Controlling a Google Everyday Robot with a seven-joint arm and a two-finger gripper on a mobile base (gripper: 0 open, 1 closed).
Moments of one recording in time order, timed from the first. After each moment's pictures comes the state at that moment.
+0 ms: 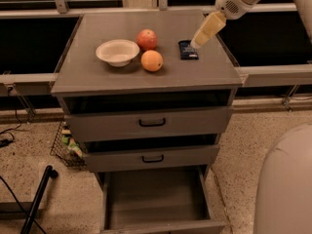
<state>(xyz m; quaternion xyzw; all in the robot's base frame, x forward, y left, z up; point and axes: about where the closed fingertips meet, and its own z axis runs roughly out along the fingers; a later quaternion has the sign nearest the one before) 0.744 -0.166 0.979 -0.50 0.78 0.01 0.37</state>
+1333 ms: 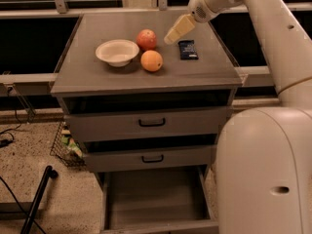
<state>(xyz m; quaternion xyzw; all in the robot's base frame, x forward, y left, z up) 0.818 -0.096 0.954 -0.50 0.75 0.06 0.43</state>
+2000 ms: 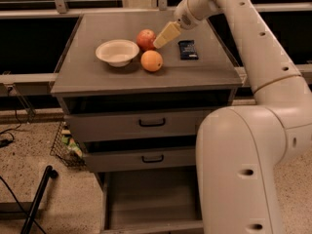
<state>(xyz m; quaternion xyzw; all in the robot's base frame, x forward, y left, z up) 0.842 -0.064 0.921 -0.50 0.75 0.08 0.42</state>
